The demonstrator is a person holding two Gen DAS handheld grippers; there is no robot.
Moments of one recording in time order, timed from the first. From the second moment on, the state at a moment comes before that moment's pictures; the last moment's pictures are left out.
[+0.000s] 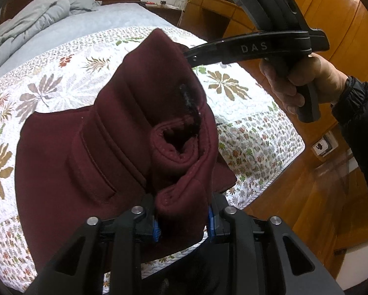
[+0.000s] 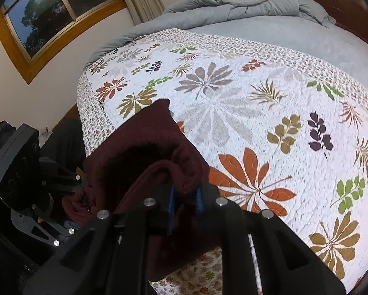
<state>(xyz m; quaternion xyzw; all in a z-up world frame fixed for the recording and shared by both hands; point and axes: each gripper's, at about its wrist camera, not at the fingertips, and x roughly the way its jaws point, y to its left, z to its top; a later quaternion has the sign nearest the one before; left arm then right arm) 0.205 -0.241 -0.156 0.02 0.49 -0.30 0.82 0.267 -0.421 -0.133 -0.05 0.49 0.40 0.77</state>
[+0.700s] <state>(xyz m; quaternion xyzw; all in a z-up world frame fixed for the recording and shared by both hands) 0.189 -0.274 -0.177 0.10 0.49 -0.28 0.82 0.250 -0.447 -0.160 -0.03 0.51 0.35 0.78</state>
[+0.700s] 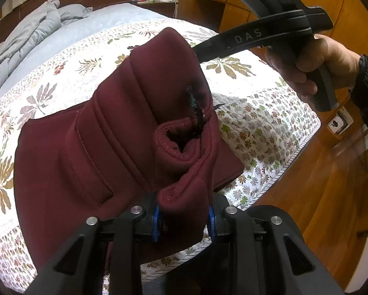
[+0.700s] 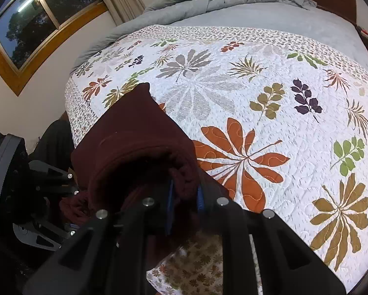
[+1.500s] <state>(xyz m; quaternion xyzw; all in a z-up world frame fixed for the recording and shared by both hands) 0.216 -0.125 -0.107 -0.12 0.45 -0.34 0.82 0.178 -0.473 -0.096 0.08 0.47 0.18 0.86</state>
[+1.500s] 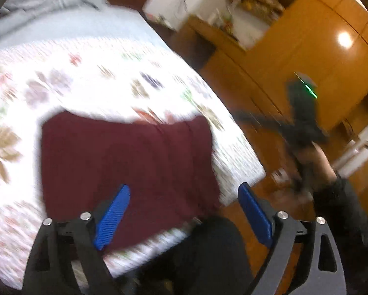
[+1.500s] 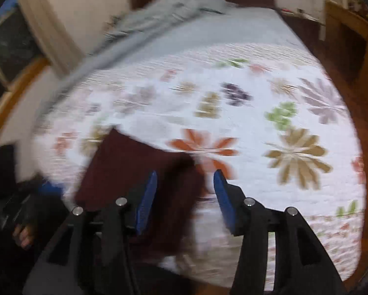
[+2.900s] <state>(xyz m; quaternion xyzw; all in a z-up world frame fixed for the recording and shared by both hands) 0.320 -0.047 -0.197 -0.29 0.44 -0.30 0.79 0.241 -0.507 -0.185 0.30 0.49 0.25 0.78</state>
